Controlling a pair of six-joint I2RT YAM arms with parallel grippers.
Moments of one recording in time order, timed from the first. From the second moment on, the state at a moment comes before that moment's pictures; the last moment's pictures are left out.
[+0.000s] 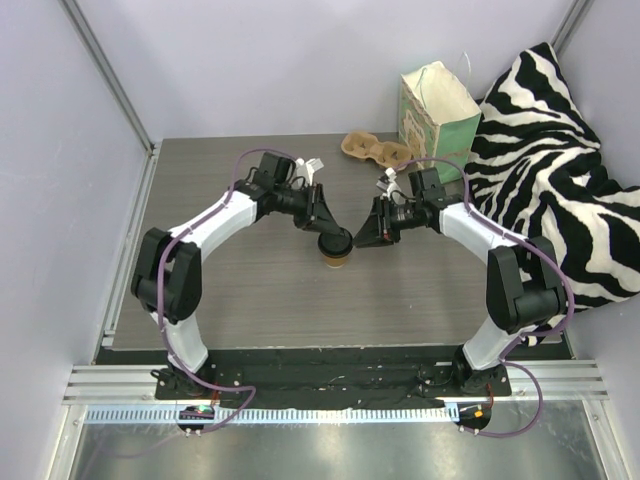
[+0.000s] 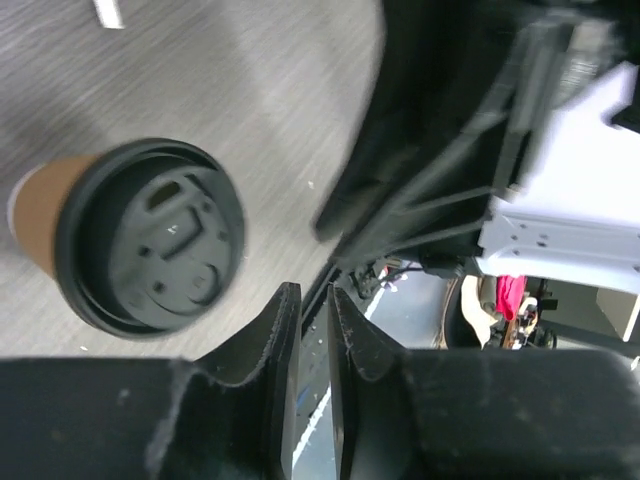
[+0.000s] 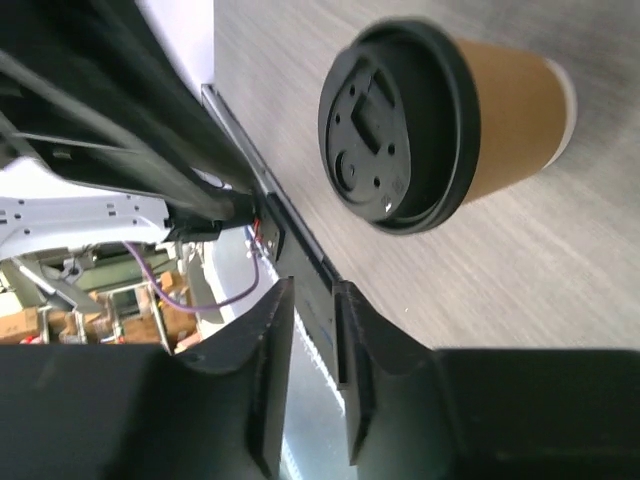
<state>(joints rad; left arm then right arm) -0.46 1.80 1.39 -0.38 0.85 -0.55 0.25 1.66 1.10 -0.38 -0.99 0.44</state>
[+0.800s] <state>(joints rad) -0.46 1.93 1.39 -0.38 0.80 -0.58 0.30 1.67 1.15 -0.35 -0.71 0.50</state>
